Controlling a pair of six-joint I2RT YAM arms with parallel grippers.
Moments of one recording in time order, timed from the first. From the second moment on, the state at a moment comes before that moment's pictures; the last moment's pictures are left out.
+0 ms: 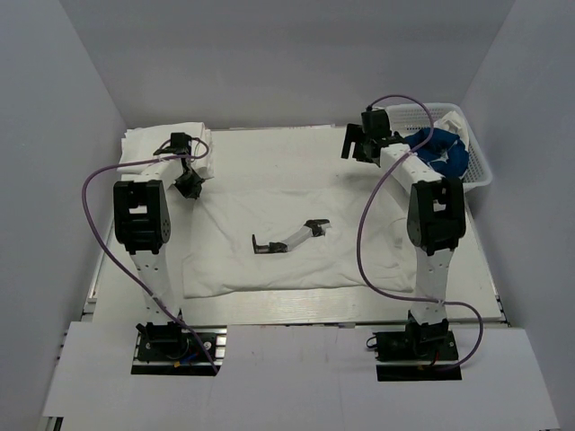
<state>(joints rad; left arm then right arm) 0.01 2.14 1.61 -0.66 -0.16 -0.68 0.24 2.10 1.71 -0.35 0.14 0.29</state>
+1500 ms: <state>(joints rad) -0.01 2.08 1.57 -0.62 -0.09 -0.57 0.22 2.11 1.60 -0.36 0.03 0.07</state>
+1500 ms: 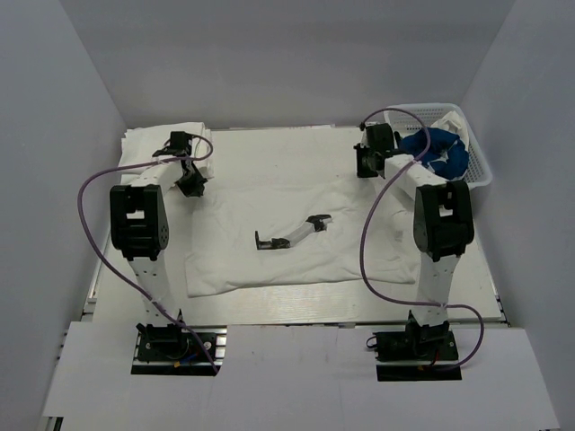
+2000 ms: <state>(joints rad) -0.01 1.88 1.45 -0.57 -0.07 -0.56 0.22 1.89 1.34 -0.15 0.05 0.09</state>
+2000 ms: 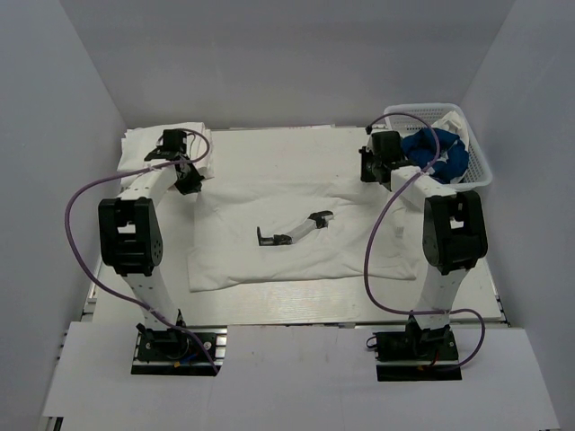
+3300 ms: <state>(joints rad) -0.01 1.34 0.80 -0.53 -0.06 -0.70 0.22 1.19 0.62 -0.16 0.09 0.26</state>
